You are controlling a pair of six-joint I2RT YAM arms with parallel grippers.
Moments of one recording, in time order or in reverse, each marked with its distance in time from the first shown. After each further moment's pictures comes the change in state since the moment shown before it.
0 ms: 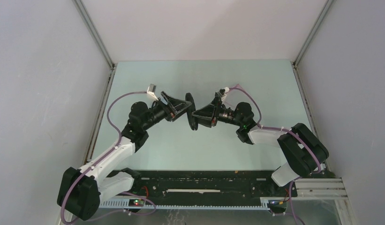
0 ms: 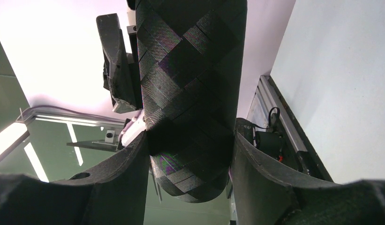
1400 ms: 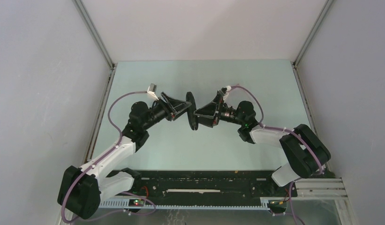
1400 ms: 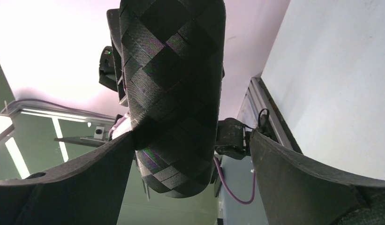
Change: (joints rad) left arm -0.002 0.016 0.000 0.031 0.013 -0.026; right arm -0.031 -0.031 0.000 -0.060 -0.031 -0.084
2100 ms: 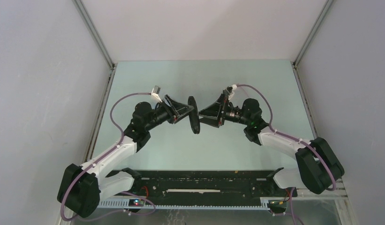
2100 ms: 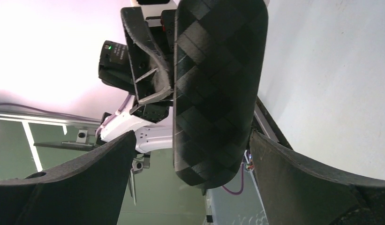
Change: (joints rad) left arm -0.032 0.021 0.000 -0.052 -0.012 0.055; right arm -0.040 -0.195 0.005 -0.298 -0.004 -0.108
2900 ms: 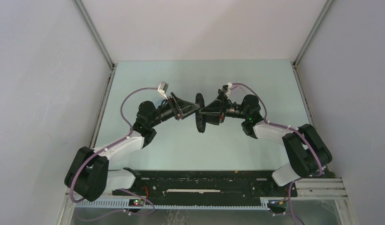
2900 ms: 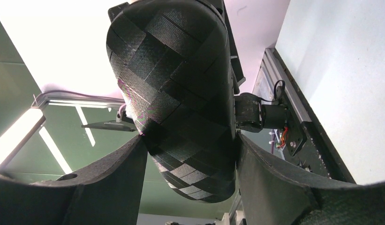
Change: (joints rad) left arm -0.021 0.170 -0.004 0.366 0.135 -0.065; right arm -0.056 0.202 0.047 0.261 -0.215 0.243
